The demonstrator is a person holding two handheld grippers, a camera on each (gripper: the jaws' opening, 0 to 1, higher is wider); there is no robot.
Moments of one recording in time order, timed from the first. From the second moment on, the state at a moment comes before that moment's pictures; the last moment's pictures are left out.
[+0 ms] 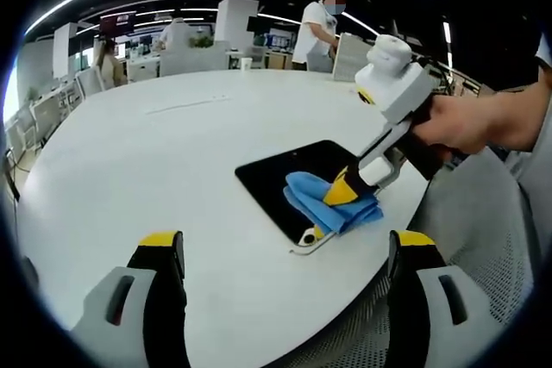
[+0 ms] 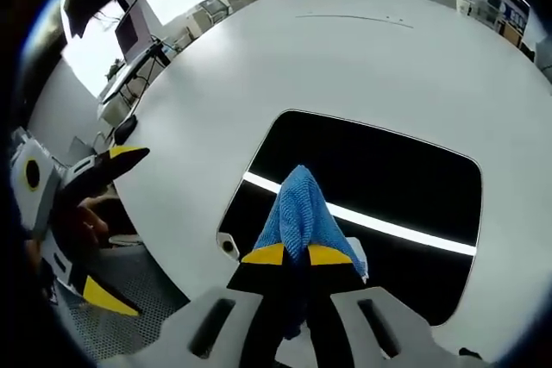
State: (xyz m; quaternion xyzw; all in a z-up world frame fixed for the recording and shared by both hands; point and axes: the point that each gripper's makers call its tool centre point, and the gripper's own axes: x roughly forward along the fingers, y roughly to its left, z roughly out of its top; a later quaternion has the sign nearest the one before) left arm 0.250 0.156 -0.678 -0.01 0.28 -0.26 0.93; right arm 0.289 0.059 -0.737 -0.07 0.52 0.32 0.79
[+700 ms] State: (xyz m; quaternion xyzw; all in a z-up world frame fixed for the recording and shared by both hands) left arm 0.249 0.156 -0.678 -0.01 0.27 -0.26 0.93; right arm 0.277 0.060 -0.737 -0.06 0.53 0.32 0.79
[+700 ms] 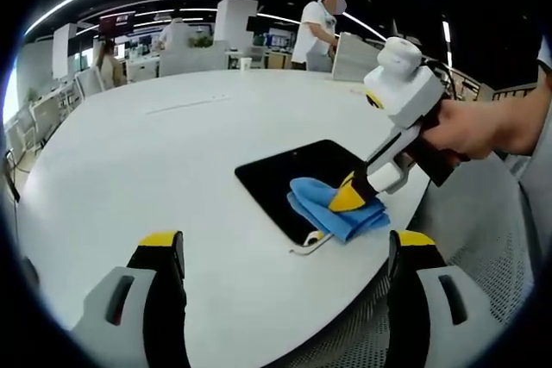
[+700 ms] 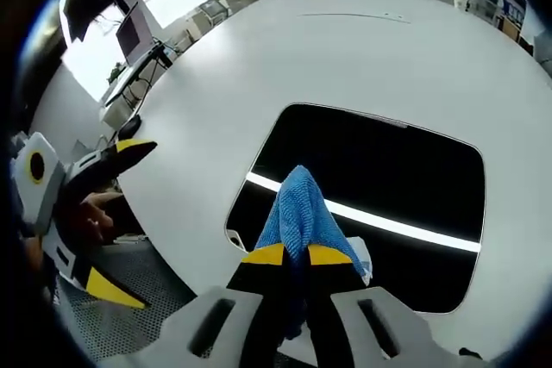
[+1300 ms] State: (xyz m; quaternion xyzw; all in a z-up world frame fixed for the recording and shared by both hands) left arm 0.249 0.155 -0.675 0.00 0.27 -0.26 0.93; right arm 0.272 0.061 -0.737 -0.06 0.53 0.32 0.78
